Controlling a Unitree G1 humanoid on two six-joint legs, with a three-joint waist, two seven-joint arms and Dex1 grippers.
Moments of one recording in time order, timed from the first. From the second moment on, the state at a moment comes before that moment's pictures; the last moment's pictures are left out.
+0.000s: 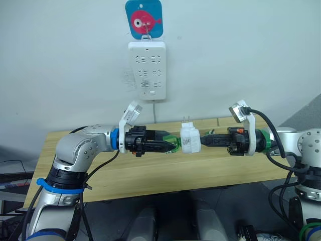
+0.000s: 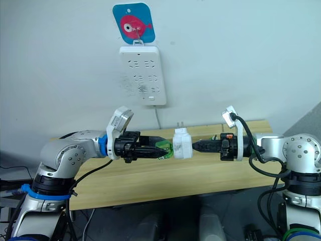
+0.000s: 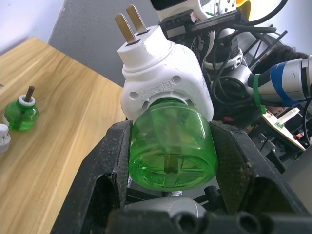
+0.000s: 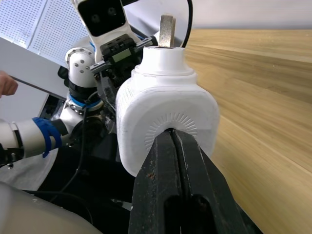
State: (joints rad) left arm -0.55 0.60 -0.05 -0.15 -0.79 0.95 -1.19; right arm -0.58 -0.62 -0.21 -0.18 1.27 1.52 0.59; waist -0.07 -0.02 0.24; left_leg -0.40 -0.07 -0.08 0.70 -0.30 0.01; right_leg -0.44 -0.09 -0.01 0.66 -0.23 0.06
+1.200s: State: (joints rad) left arm -0.55 0.58 -0.09 -0.18 -0.80 0.95 -1.19; right arm -0.77 -0.57 -0.13 -0.16 1.24 1.53 0.70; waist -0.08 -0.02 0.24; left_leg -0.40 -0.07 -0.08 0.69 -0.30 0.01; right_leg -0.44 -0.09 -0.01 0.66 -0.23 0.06
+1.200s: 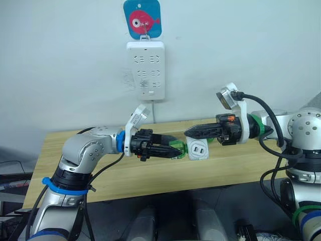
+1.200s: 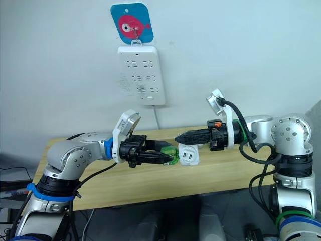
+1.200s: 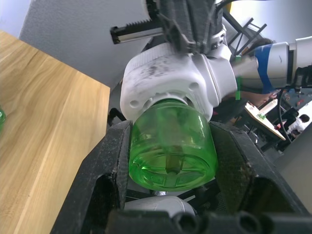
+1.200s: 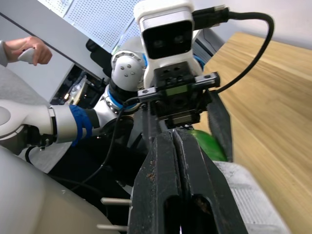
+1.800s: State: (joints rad) left arm -0.60 0.56 -0.09 -0.08 -0.76 0.86 -1.19; right arm -0.67 -0.67 -0.13 -0.26 1.37 1.56 0.66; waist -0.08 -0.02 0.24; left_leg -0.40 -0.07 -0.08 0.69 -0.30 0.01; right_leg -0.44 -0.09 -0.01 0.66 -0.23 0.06
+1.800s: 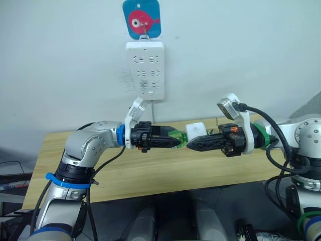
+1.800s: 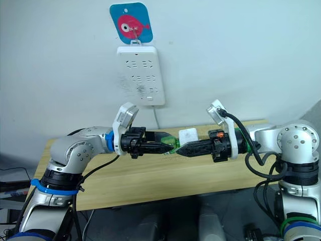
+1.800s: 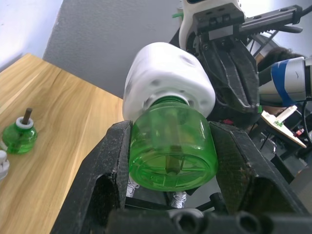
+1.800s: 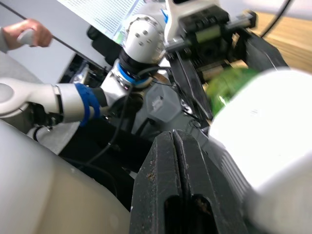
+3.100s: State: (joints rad) left arm -0.58 0.59 -0.05 -0.16 -0.79 0.91 -1.23; right arm -0.67 -0.83 -0.03 -0.19 1.09 1.40 0.96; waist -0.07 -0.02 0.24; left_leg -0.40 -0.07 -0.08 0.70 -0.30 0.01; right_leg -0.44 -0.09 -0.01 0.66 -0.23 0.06
